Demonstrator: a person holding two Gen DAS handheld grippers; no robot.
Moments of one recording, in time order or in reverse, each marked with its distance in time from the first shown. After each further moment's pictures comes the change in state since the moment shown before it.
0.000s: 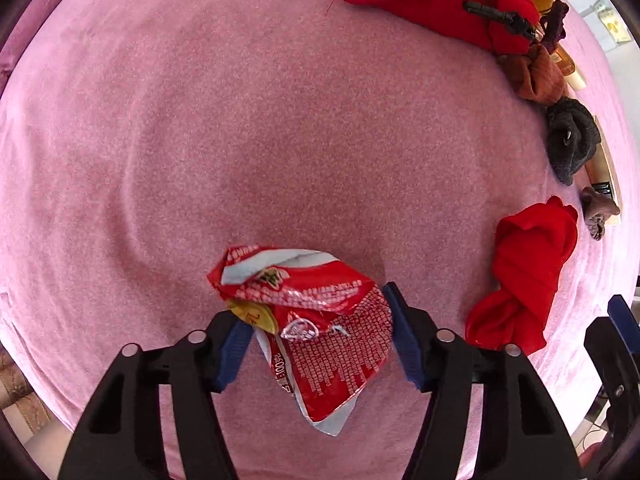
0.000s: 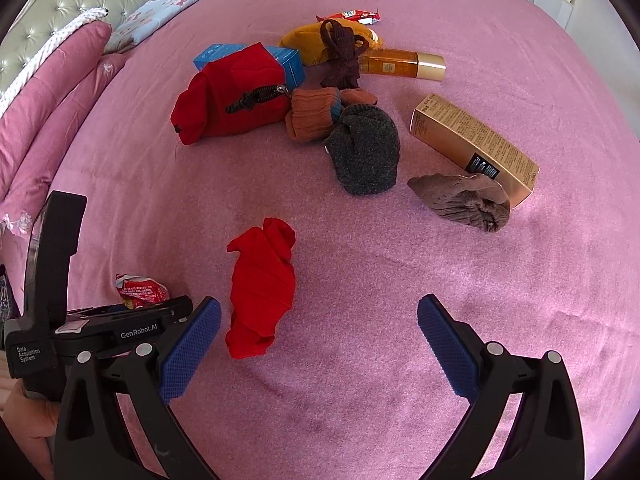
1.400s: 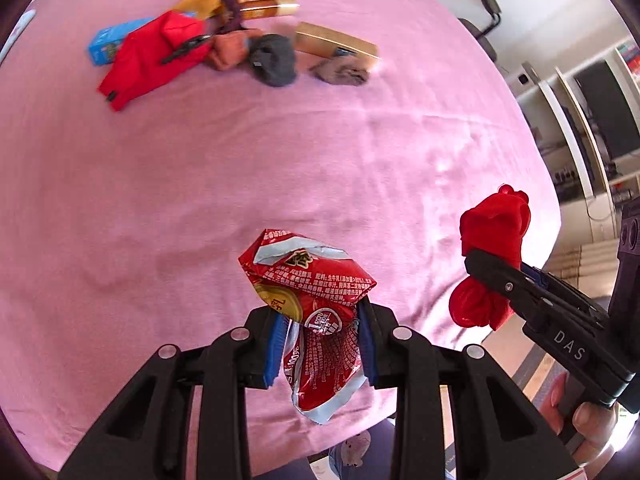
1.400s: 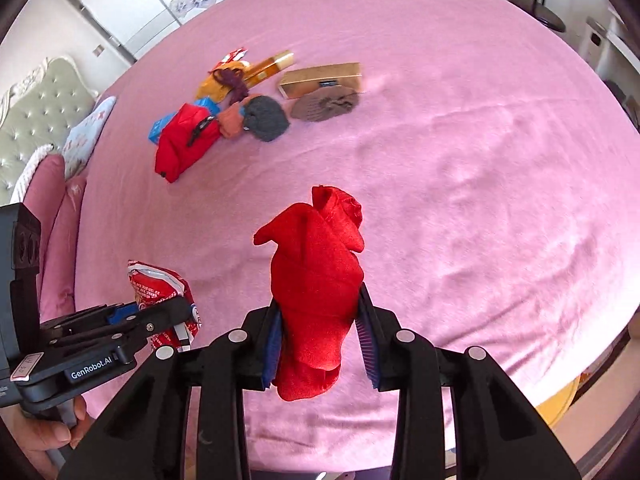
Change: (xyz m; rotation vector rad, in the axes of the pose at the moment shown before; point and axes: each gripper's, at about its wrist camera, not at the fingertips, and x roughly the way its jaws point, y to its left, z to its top) left arm -0.137 -0.066 -0.128 0.745 -0.014 -0.265; right arm -0.143 -0.024 -0.175 0.578 -0.112 -0.058
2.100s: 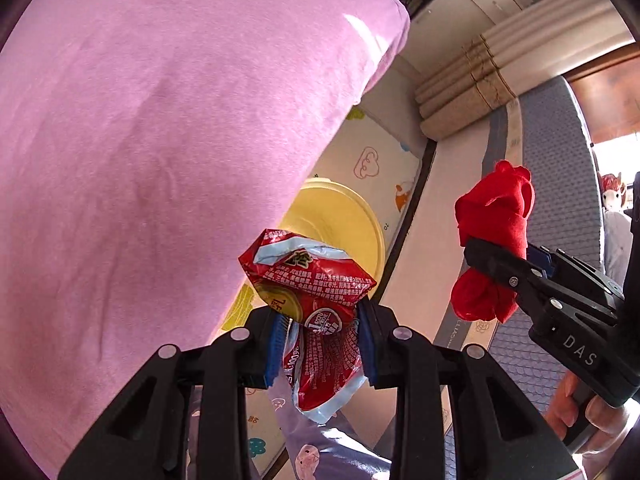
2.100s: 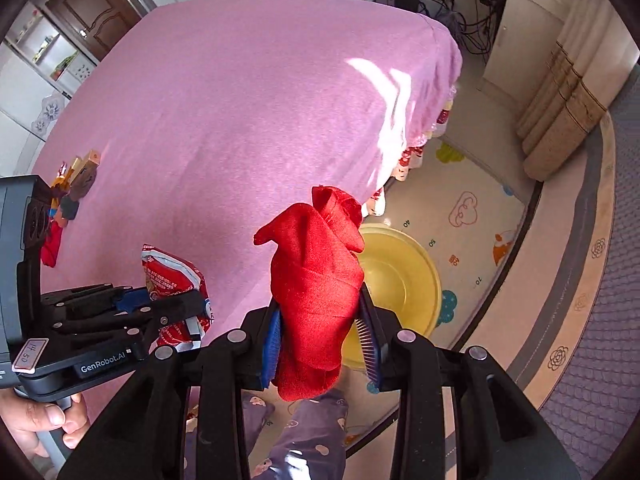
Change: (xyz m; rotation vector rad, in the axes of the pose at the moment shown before) left arm 0.150 -0.379 -0.136 0.611 0.322 -0.135; right arm -0.149 -0.334 -0.179 0.501 -0.054 -0.241
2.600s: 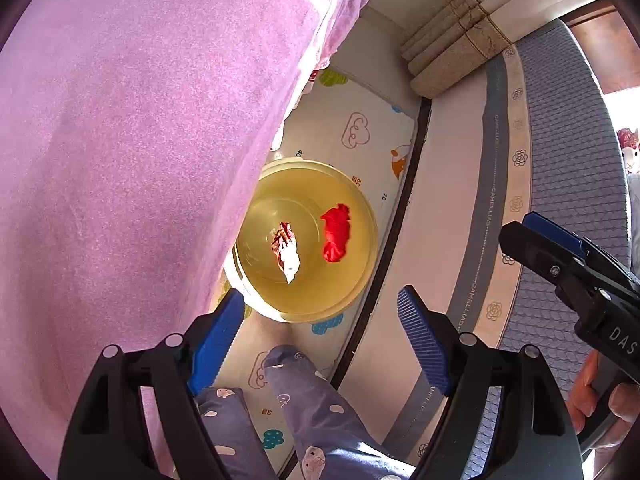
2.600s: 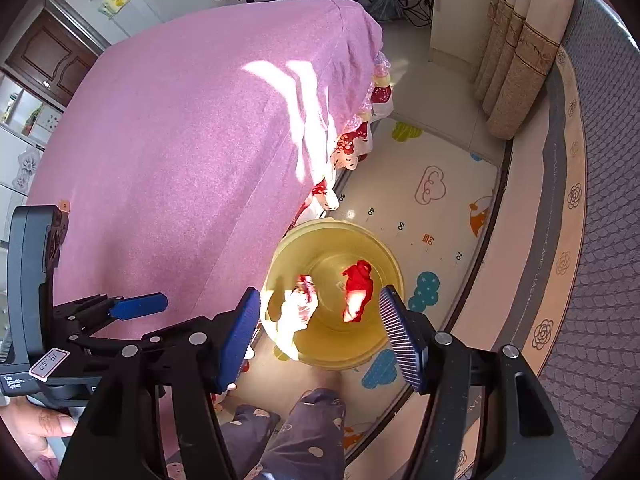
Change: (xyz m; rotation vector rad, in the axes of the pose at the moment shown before) left arm 0.054 -0.057 0.017 0.095 0.107 0.058; right arm 0.000 -0.079 -0.007 0.166 -0.009 0.003
